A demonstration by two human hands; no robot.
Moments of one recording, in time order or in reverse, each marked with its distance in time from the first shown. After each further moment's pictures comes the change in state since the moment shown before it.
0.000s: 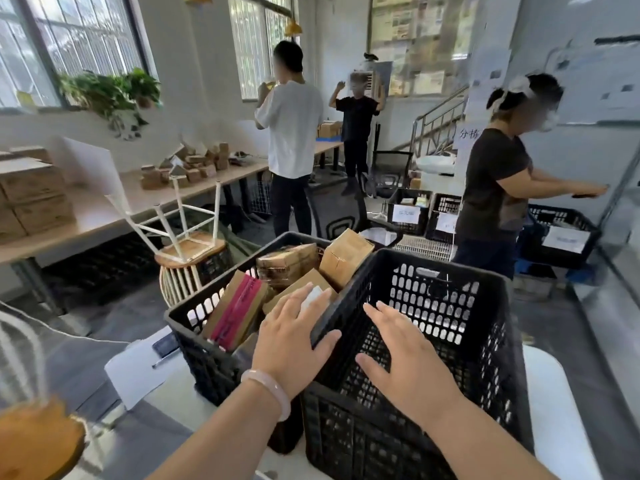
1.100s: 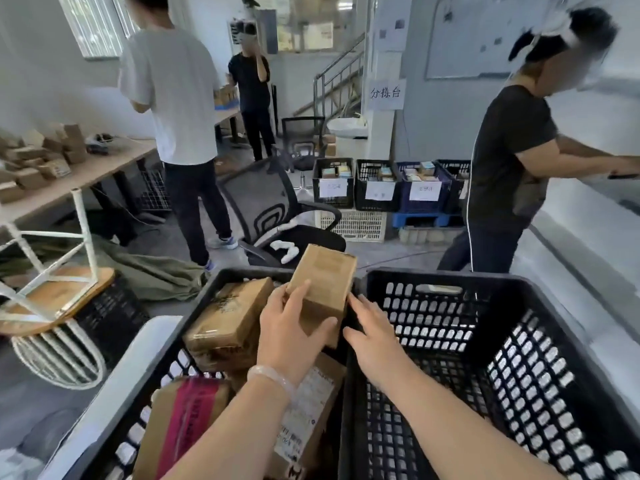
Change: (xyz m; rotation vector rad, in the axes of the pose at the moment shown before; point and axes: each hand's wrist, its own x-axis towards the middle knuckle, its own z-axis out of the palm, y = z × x) left_hand 0.229 -0.133 0.149 -0.452 -0.213 -0.078; right_hand 0.237 0.054 0.116 0.457 0.040 0.664
